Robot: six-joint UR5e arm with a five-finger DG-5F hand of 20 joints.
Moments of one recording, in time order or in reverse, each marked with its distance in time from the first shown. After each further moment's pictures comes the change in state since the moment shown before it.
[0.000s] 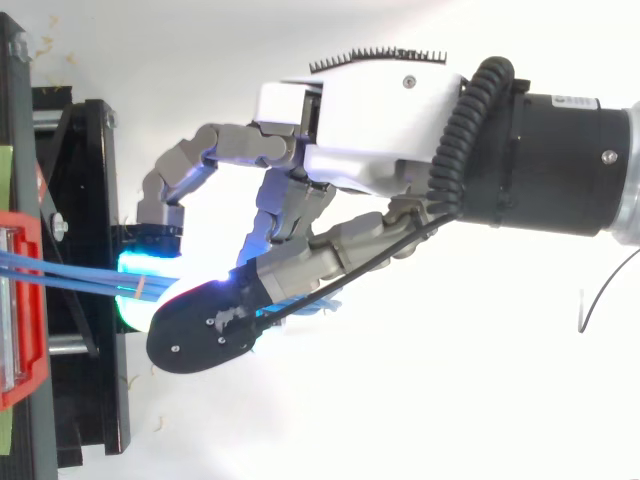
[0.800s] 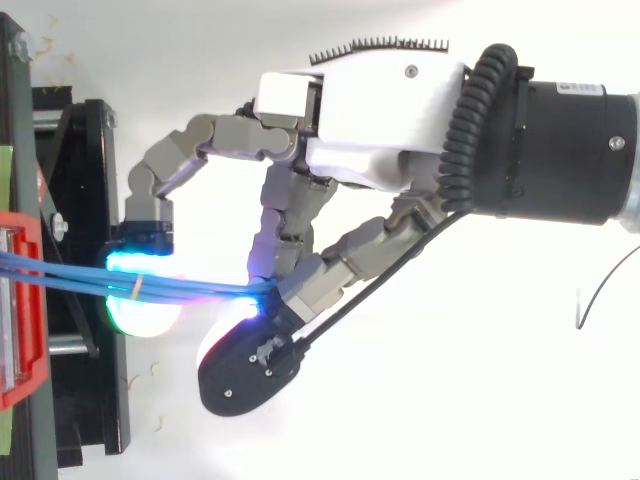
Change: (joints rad) arm -0.011 0.000 0.012 -0.016 -0.030 -0.005
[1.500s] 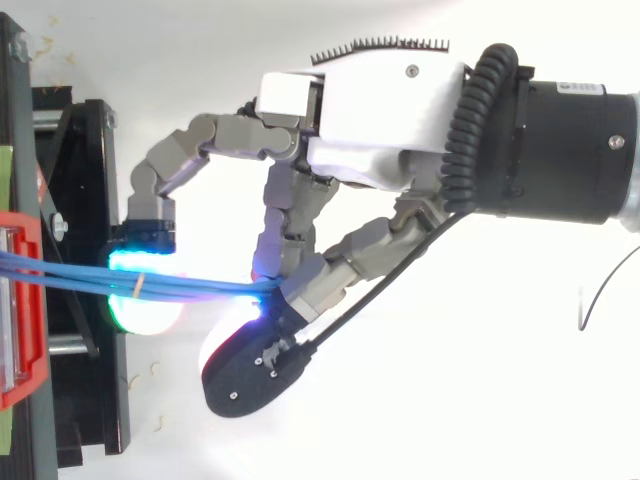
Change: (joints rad) arm -0.001 0.000 -0.002 -0.004 0.000 0.001
